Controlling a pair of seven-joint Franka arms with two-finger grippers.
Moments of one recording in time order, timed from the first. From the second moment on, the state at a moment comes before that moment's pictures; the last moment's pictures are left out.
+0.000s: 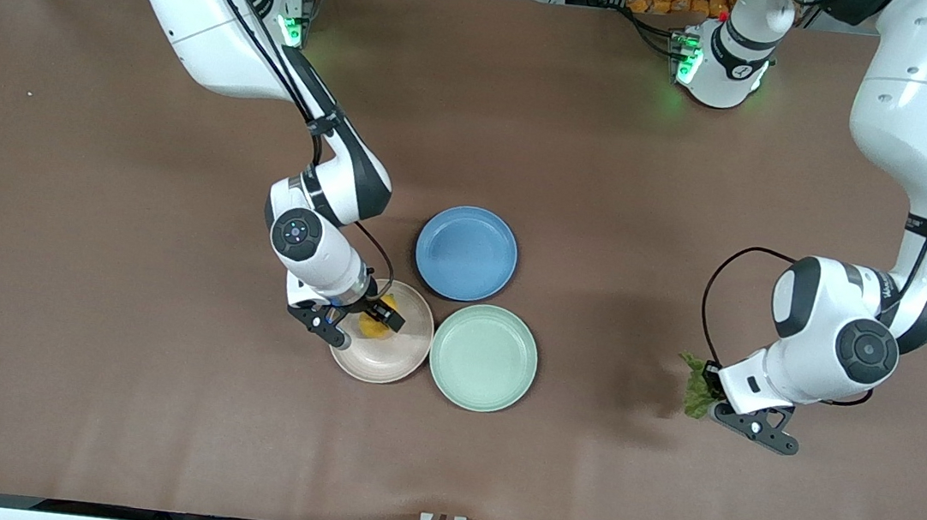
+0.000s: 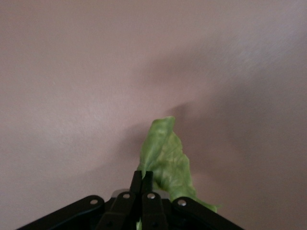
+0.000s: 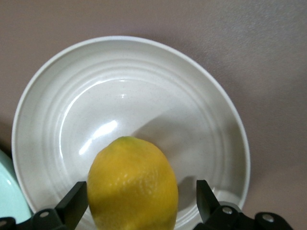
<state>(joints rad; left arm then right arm) 0.01 0.70 -0.15 -1.51 0.09 2.23 0.24 0.38 0.77 0.14 -1.60 0.05 2.50 0.96</state>
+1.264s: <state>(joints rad) 0.06 0.65 -0.15 -1.46 0.13 2.24 0.24 0.39 0.79 0.13 -1.59 0.02 2.51 0.96</state>
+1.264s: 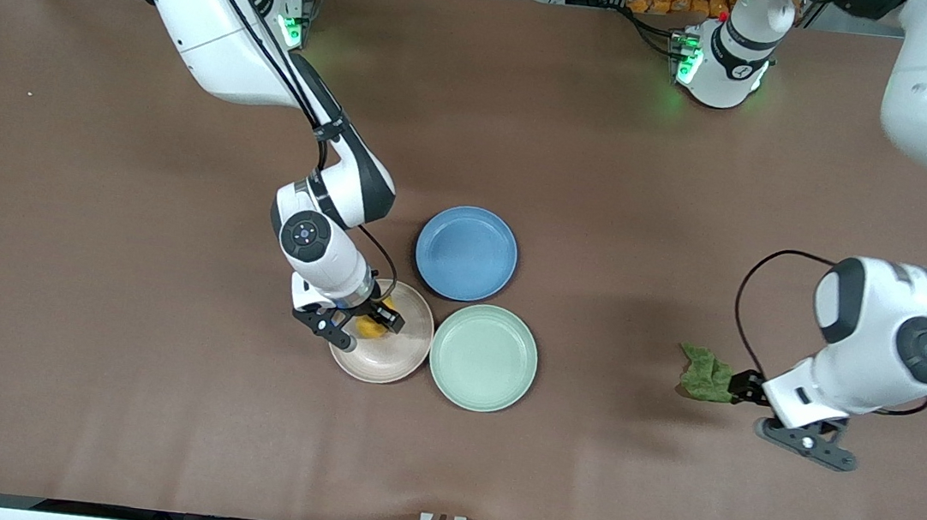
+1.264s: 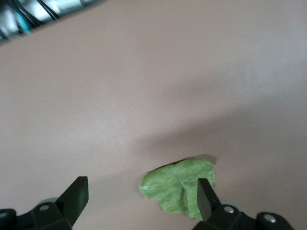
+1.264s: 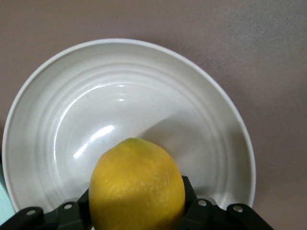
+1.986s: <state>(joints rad) 0.07 0.35 -0.15 -1.45 0.11 1.96 0.16 0.28 0.70 0.12 -1.48 0.02 2.18 0.73</state>
